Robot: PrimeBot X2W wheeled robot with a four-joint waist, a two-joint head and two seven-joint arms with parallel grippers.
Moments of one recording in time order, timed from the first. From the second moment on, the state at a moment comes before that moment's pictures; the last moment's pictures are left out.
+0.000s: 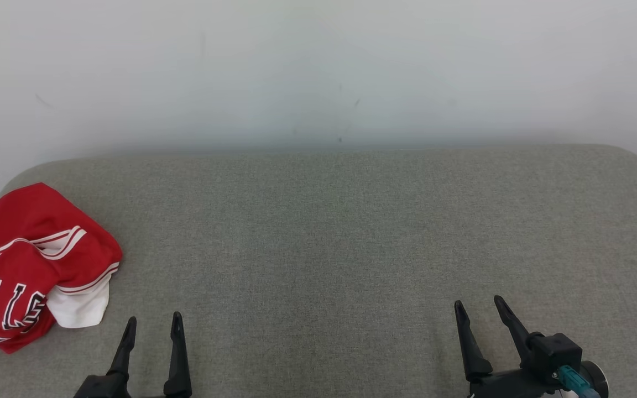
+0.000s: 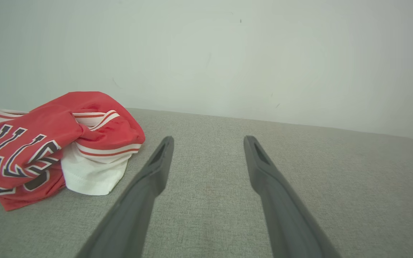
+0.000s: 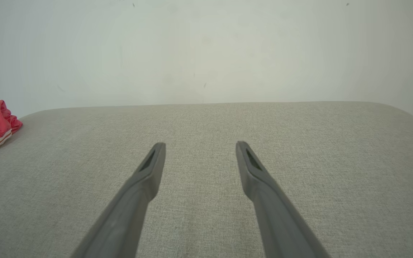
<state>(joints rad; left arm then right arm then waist) -0.02 0.05 -0.03 0.22 -0.20 -0.04 -0.26 -0.10 -0.05 0.09 0.39 0.13 0.13 -0.24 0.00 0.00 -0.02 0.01</state>
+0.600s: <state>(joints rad) -0.02 0.05 -0.03 0.23 -0.19 -0.04 -0.26 -0.10 -0.05 0.08 0.39 0.13 0.13 -0.25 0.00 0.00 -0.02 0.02</state>
